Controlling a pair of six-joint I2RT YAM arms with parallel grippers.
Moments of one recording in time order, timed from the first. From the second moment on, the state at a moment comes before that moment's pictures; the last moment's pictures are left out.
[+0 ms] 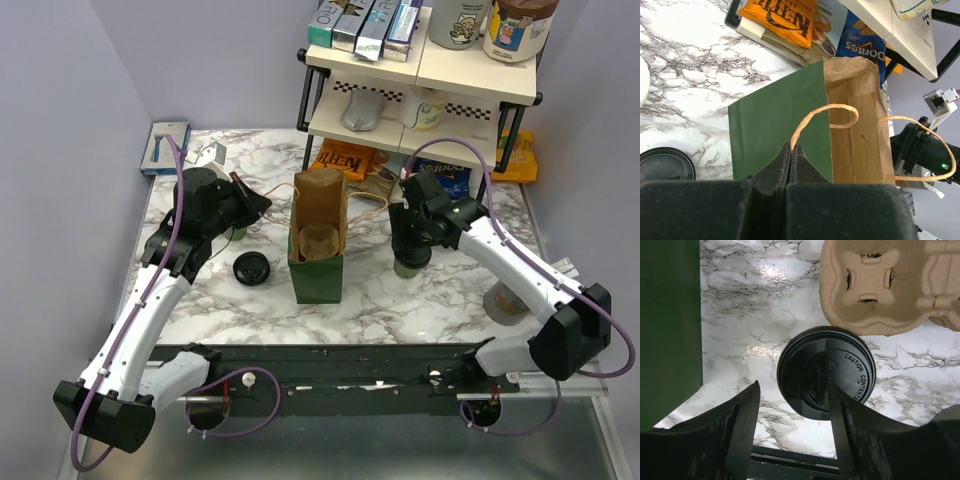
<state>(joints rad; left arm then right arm) -0.32 1.00 1.09 -0.47 0.15 -0.68 0.54 1.37 1.20 -0.84 0.15 0.34</state>
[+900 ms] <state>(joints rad) -0.32 1.01 1.09 -0.46 0.16 -0.68 0.59 1.43 1.18 -0.78 0.22 0.31</state>
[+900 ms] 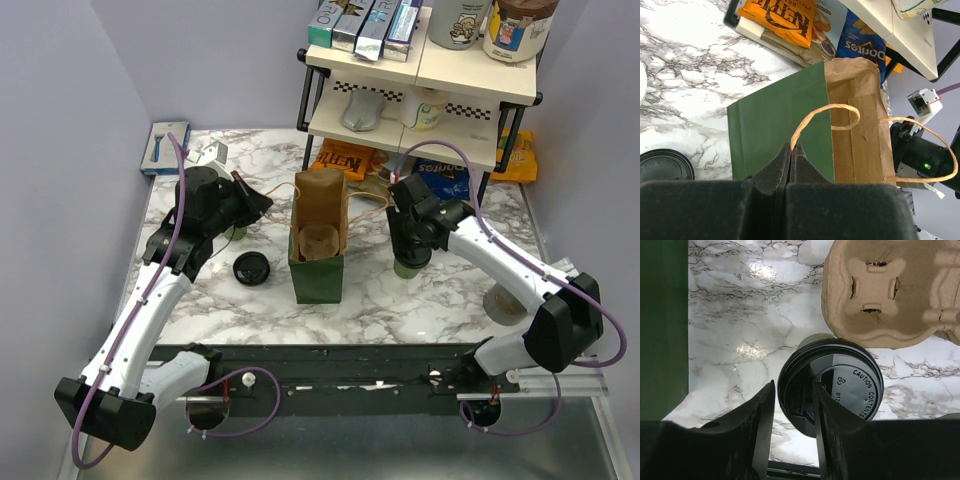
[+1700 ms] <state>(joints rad) -0.32 1.01 1.09 -0.46 0.17 -0.68 0.65 1.47 1.19 -0.80 0.35 0.30</state>
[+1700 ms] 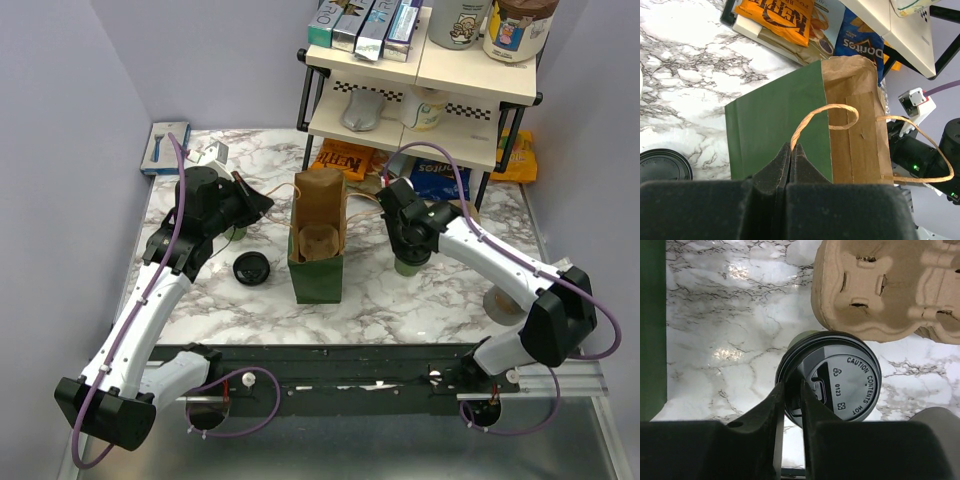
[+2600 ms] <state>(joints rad) -0.32 1.01 1.09 -0.46 0.18 -0.68 0.65 1.19 1.19 -0.79 0.39 0.24</state>
